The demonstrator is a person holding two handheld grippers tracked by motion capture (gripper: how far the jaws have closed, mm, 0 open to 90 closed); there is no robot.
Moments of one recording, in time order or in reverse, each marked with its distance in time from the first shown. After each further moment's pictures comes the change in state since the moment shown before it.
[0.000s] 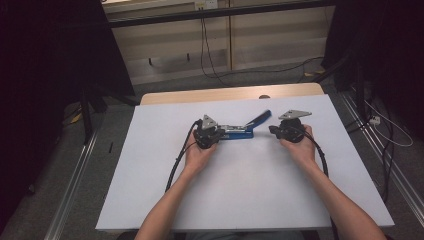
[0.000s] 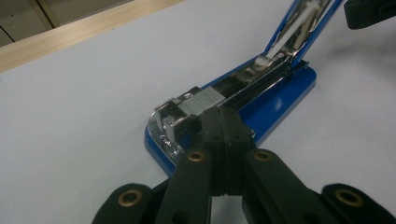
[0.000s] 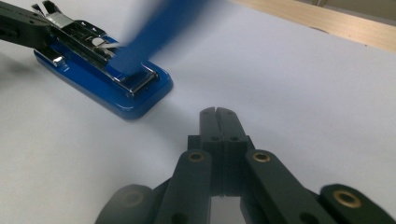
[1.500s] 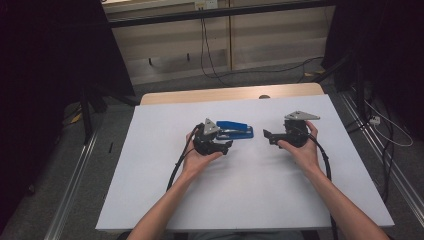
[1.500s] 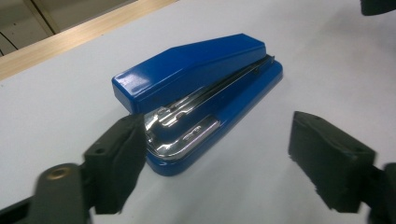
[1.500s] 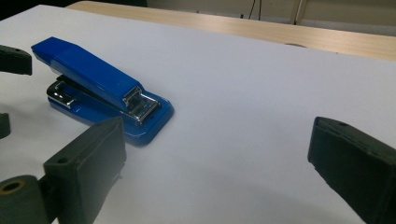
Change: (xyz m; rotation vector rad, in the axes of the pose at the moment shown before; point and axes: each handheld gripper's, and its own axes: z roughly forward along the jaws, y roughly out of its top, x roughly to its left) left arm -0.021 0.003 -0.020 0.006 -0.002 0.018; right arm 0.006 -0.003 -0.016 -0.117 -0.035 0.142
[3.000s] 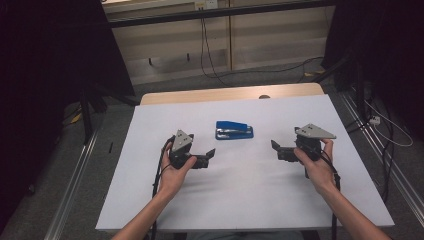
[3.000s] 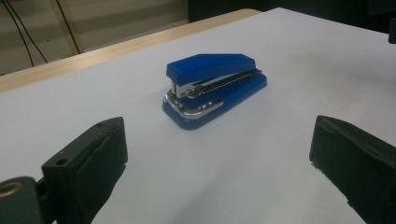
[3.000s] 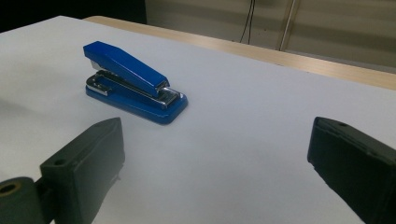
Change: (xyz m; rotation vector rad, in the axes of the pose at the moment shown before) left arm 0.002 -0.033 -0.085 -0.147 0.037 -0.072; right arm 0.024 -0.017 -0.063 -0.098 -0.051 -0.083
